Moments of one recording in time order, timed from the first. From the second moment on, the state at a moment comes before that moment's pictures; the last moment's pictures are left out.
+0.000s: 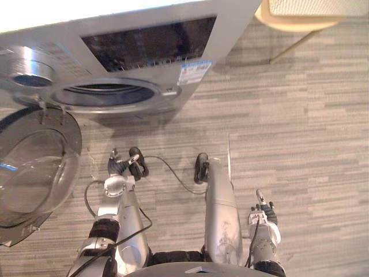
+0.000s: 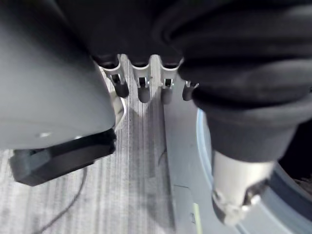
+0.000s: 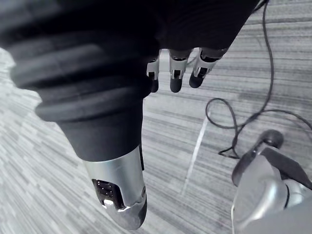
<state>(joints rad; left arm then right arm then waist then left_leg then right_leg) -0.21 0.06 0.06 0.57 -0.09 0.07 0.33 0.06 0.02 -0.38 0.47 0.89 -0.11 -0.27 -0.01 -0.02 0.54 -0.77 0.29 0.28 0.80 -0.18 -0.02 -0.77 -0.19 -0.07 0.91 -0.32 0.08</state>
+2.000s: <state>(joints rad) -0.02 0.04 0.30 1.13 0.30 0.10 0.21 0.06 -0.04 -0.59 1.12 0.35 0.05 -0.23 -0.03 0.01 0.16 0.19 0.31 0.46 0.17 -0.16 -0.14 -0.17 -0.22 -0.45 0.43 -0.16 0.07</state>
